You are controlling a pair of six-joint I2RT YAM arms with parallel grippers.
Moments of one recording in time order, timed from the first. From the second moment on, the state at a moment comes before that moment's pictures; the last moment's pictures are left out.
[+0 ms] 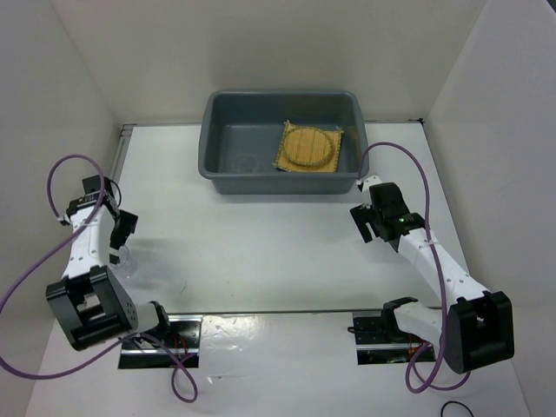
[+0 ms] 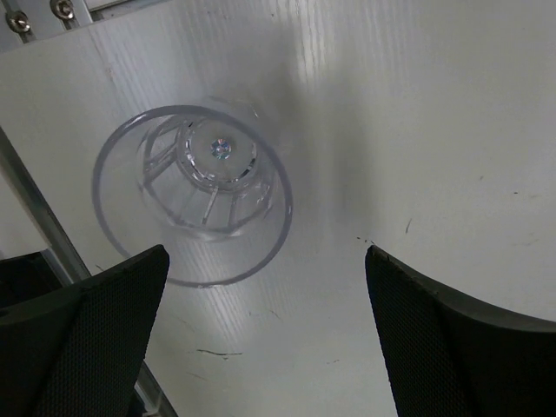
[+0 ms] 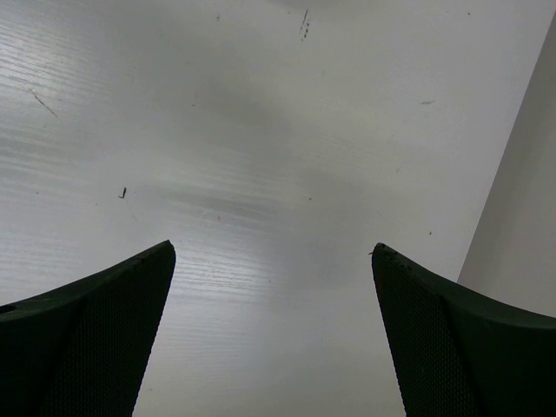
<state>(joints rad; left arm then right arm) 0.42 1.25 0.98 -0.98 -0.35 -0.94 0.23 1.10 0.71 -0.50 0.31 -0.28</state>
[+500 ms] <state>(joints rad) 0.42 1.39 0.97 -0.87 -0.23 -0.79 0.23 1.09 0.71 -0.50 0.32 -0.27</state>
